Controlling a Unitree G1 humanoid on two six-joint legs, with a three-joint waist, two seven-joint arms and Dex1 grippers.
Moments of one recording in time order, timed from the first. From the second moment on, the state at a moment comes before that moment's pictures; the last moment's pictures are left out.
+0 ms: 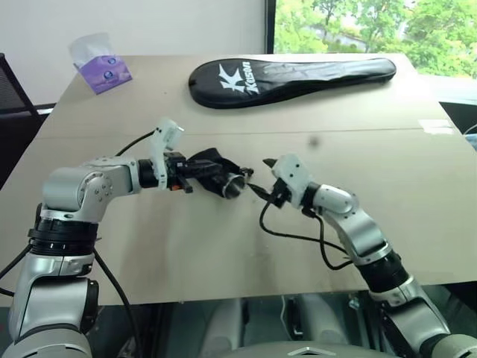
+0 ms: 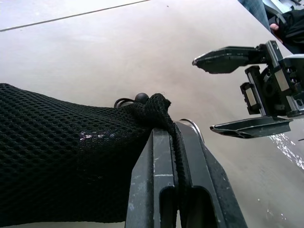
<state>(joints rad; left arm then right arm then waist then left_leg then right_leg) -0.60 0.84 0.00 0.06 -0.75 0.98 -0.90 -0.49 -0.20 0.36 -0.05 0.04 0.30 0.58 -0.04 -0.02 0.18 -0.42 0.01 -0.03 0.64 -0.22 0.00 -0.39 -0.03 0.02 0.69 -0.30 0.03</state>
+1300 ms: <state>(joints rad) -0.59 0.82 0.05 0.01 -0.73 1.01 -0.89 -0.60 -0.13 0.41 0.13 0.00 0.23 0.73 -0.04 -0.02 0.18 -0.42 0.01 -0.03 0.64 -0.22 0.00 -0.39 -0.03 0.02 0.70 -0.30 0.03</state>
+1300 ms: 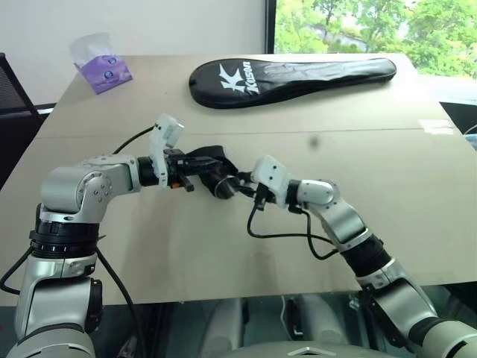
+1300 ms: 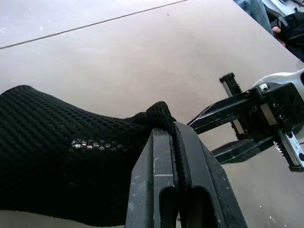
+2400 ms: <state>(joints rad) -0.44 0.71 0.21 -0.28 -0.89 1.23 -0.68 -0.72 0.09 0.32 0.44 0.03 0.23 0.61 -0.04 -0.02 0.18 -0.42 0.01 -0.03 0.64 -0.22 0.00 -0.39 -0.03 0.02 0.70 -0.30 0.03</state>
